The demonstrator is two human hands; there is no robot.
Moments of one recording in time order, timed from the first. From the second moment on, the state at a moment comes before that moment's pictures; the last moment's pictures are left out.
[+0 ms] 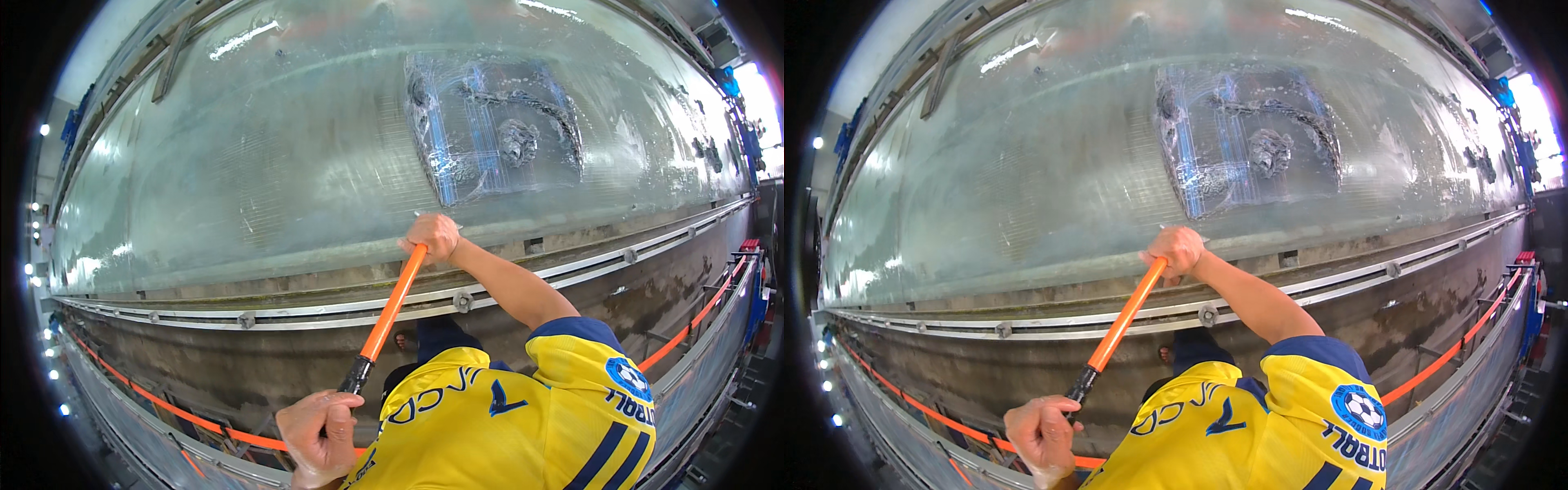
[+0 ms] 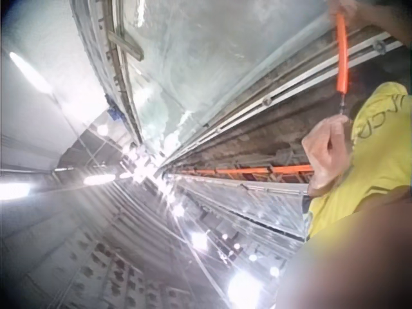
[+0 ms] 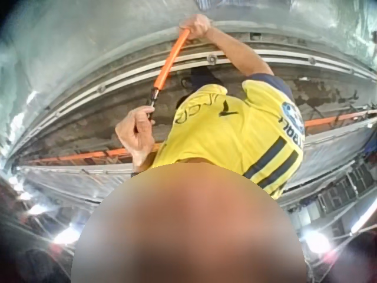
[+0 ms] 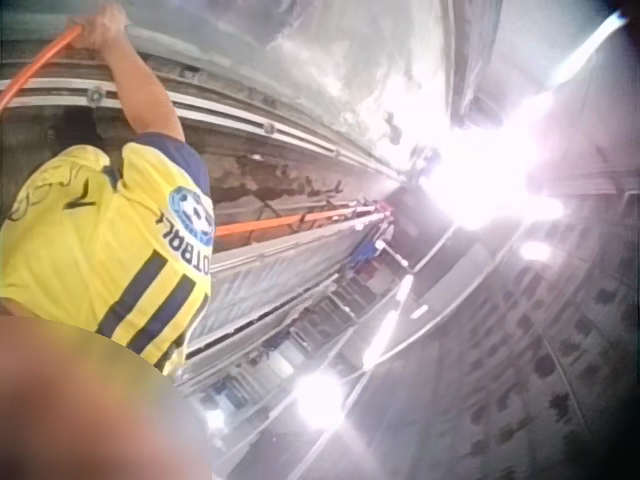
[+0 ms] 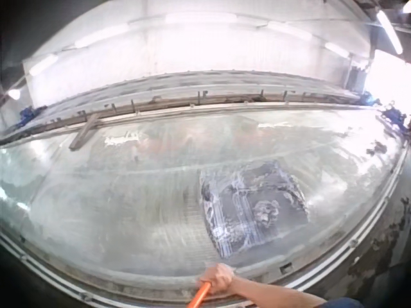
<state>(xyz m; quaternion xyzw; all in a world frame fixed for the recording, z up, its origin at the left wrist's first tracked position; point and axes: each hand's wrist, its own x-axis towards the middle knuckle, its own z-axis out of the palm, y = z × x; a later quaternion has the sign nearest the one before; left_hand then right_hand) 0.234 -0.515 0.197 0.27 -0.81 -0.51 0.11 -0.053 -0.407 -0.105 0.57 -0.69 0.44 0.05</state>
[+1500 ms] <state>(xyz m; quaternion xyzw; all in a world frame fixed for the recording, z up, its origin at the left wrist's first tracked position) 0.088 -0.596 0.150 0.34 -0.74 -0.55 0.18 -0.216 -0.576 -0.106 0.55 -0.74 0.38 0.05</state>
